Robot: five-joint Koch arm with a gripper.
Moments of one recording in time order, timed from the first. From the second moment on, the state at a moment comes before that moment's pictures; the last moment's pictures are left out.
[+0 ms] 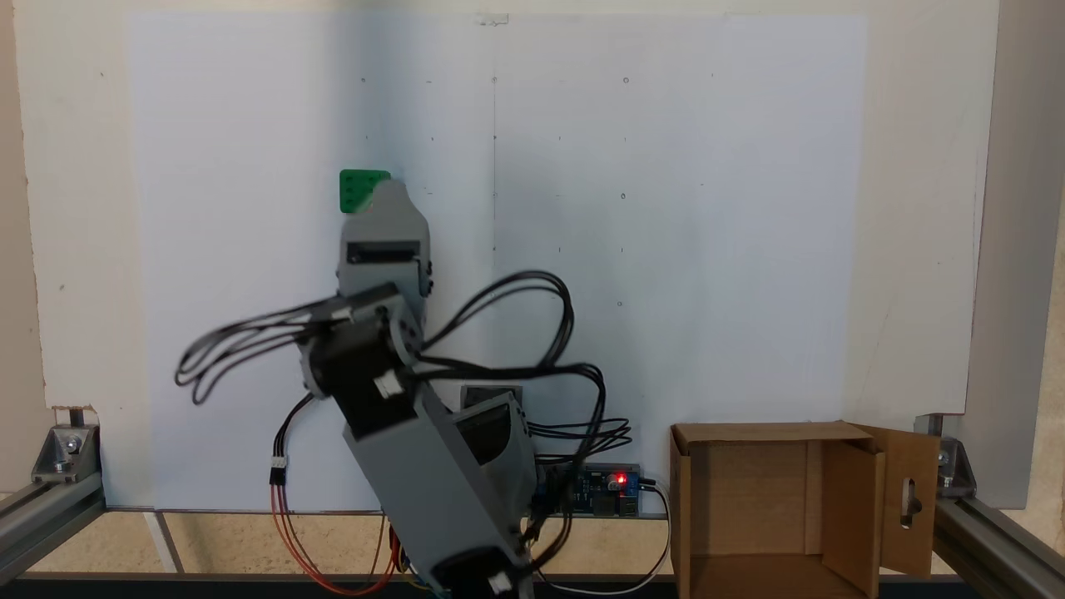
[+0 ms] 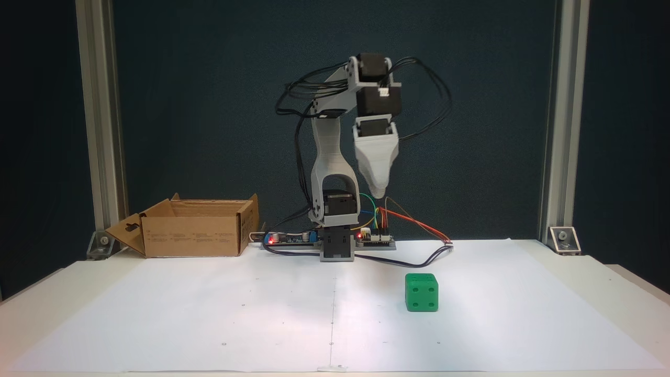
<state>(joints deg) -22.5 101.7 84.5 64.4 21.0</state>
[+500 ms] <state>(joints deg) -25.6 83.1 70.0 63.7 32.1</state>
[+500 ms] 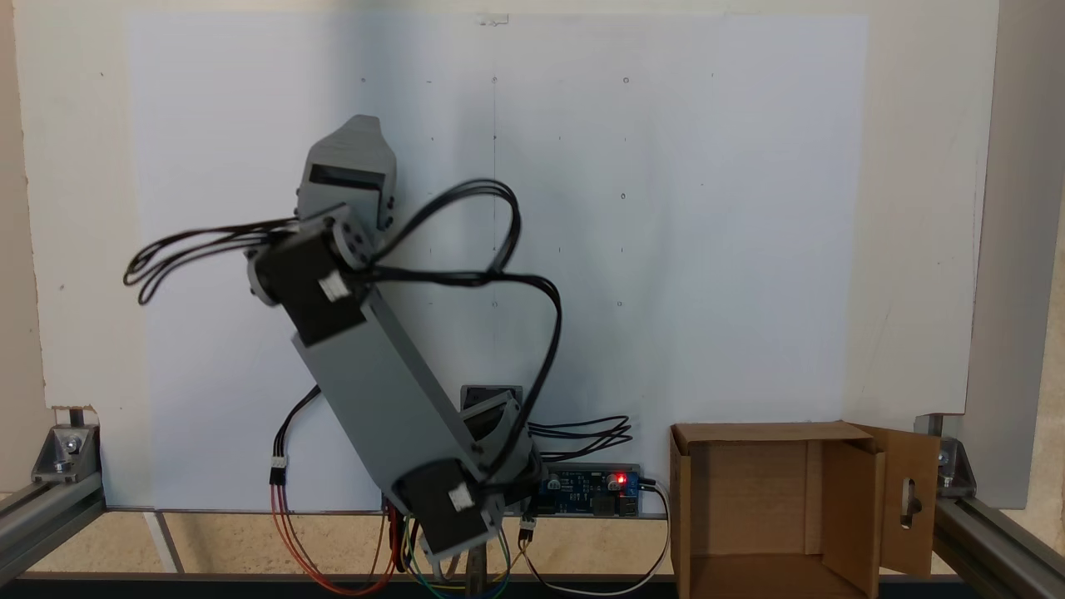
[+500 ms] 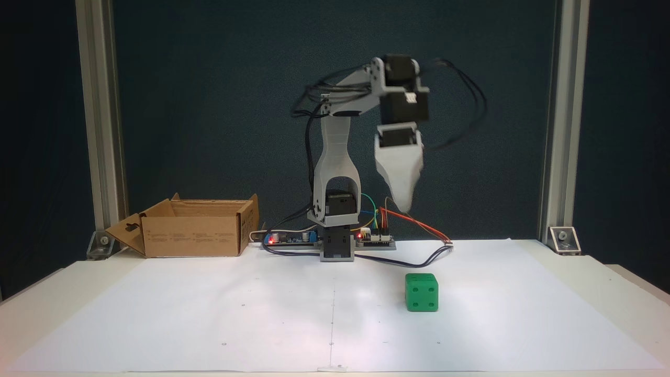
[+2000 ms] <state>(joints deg) -30.8 76.5 80.9 55.2 33.3</state>
